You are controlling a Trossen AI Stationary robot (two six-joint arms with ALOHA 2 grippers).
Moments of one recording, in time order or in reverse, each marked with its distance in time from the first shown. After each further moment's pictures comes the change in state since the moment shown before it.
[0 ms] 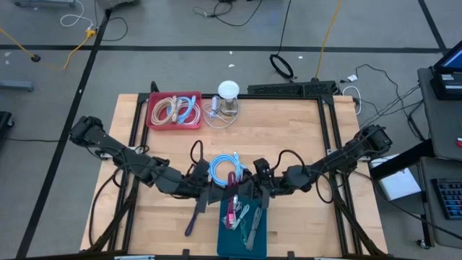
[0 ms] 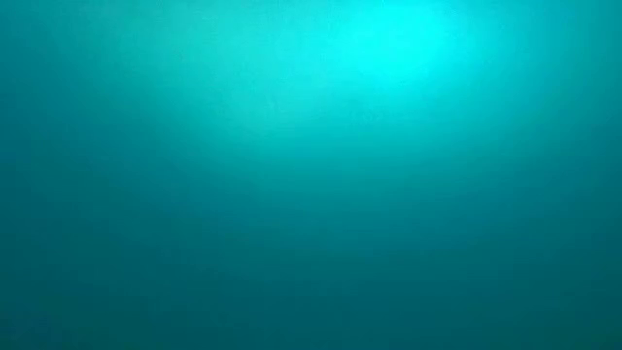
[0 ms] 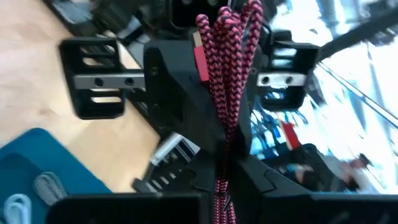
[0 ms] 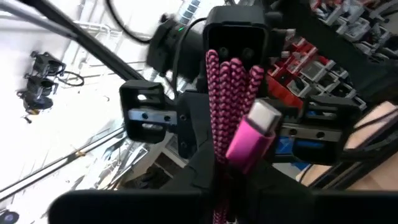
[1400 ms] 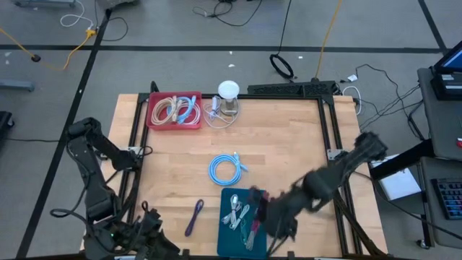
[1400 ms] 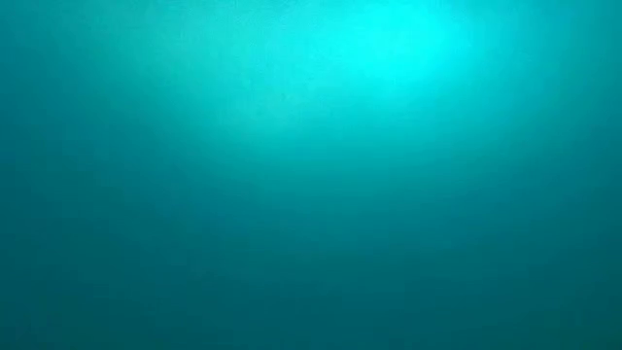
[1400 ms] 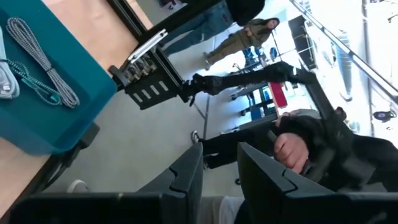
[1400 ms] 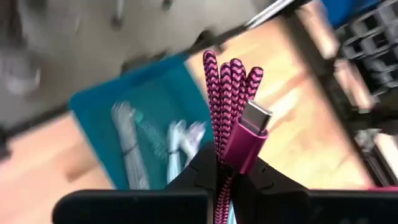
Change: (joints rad) left arm -0.596 0.000 -0.001 -0.139 -0.390 -0.247; right arm 0.132 0.098 0.789 -1.868 -0.198 -1.416
